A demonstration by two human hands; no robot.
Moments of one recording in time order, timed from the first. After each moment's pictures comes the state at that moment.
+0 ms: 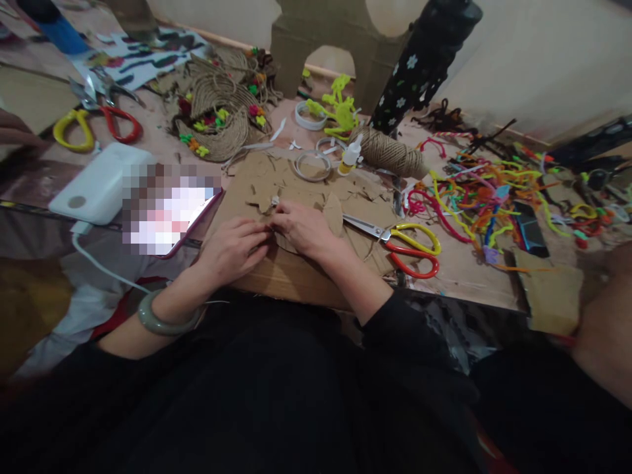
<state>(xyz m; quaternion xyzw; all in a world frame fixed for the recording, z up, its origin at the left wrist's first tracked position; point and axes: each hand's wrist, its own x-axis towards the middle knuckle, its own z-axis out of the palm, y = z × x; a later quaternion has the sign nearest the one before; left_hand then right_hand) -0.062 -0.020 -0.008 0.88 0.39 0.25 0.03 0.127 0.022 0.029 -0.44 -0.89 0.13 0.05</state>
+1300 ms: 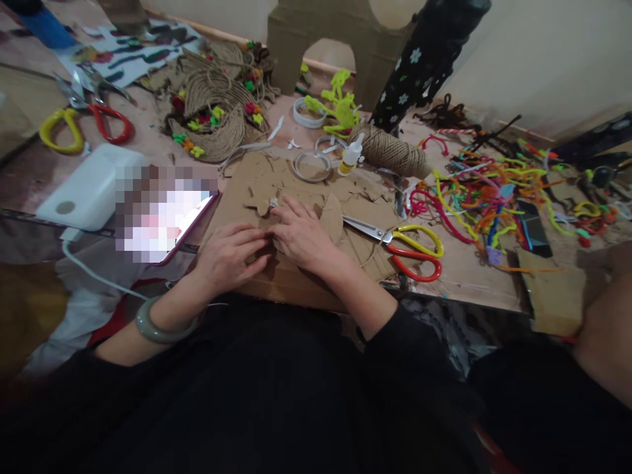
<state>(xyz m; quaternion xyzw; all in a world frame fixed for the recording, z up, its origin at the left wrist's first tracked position) -0.066 -0.025 -0.009 0.88 0.39 0.27 0.00 0.128 0.009 0.022 -0.43 -0.89 0.13 0.10</state>
